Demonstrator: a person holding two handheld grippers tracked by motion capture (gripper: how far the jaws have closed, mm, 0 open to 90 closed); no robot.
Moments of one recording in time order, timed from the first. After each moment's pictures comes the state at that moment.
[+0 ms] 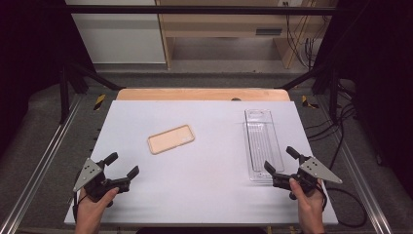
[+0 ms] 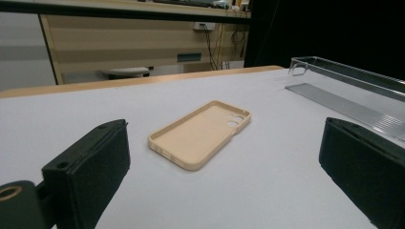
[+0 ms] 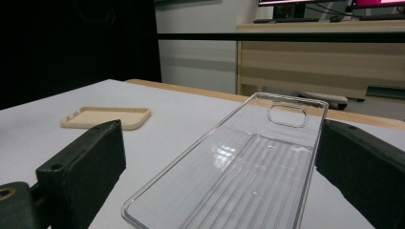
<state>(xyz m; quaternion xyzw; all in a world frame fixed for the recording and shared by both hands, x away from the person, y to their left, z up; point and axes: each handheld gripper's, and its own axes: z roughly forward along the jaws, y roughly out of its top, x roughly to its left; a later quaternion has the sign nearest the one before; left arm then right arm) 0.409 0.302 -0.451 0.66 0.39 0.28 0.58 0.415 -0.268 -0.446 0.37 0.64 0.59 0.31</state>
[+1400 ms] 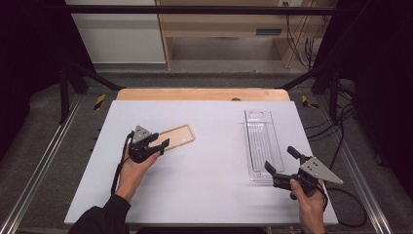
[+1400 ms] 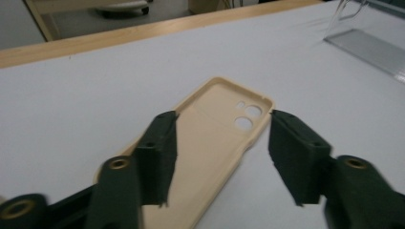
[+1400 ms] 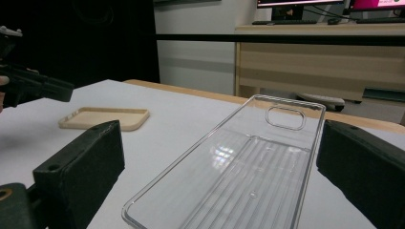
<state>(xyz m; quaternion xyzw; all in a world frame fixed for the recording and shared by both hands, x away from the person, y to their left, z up) 0.518 0.214 -0.447 0.75 0.42 0.23 0.45 0.413 -0.267 -0.443 0.37 0.64 0.59 0.32</state>
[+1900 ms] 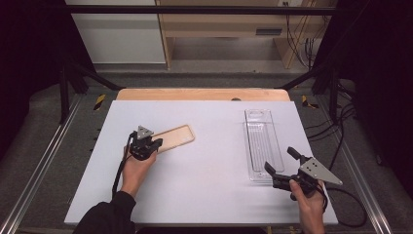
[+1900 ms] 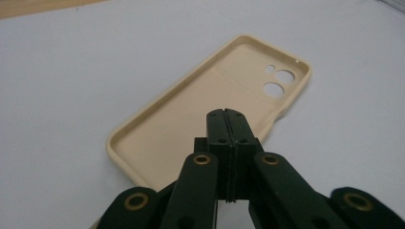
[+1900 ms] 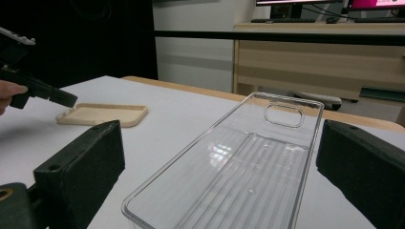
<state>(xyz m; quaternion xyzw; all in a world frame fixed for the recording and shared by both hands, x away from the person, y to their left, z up) 0.531 0.216 -0.461 0.76 0.47 0.22 0.39 0.411 -0.266 -0.444 0.37 0.64 0.58 0.32</state>
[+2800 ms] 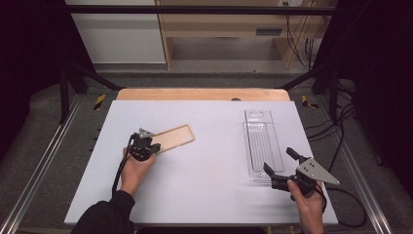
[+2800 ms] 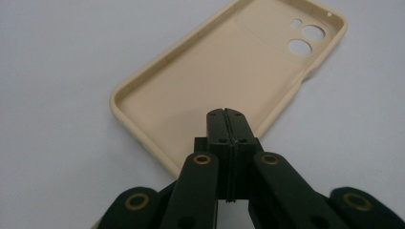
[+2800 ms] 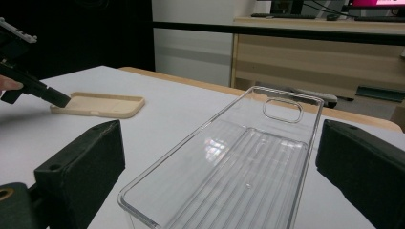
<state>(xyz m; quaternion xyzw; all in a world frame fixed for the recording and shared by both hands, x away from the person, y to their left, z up) 0.534 0.218 -0.470 0.78 0.49 0.19 0.33 0.412 -0.264 -0.446 0.37 0.66 0.57 0.33</state>
